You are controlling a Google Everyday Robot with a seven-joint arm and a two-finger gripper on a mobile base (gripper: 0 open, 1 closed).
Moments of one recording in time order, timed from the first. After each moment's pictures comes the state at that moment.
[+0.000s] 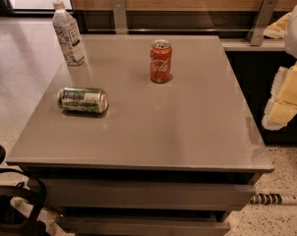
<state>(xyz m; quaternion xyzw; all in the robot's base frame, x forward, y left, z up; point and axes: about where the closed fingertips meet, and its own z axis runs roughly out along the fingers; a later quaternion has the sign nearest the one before) 0.438 -0.212 0.994 -0.60 0.78 -0.05 0.19</state>
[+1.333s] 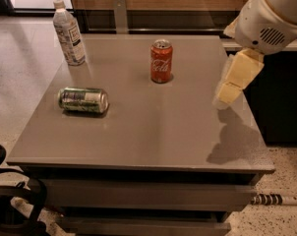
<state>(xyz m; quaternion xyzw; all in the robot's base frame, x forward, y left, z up) 0.494 -0.159 0.977 -0.59 0.78 0.01 0.22</state>
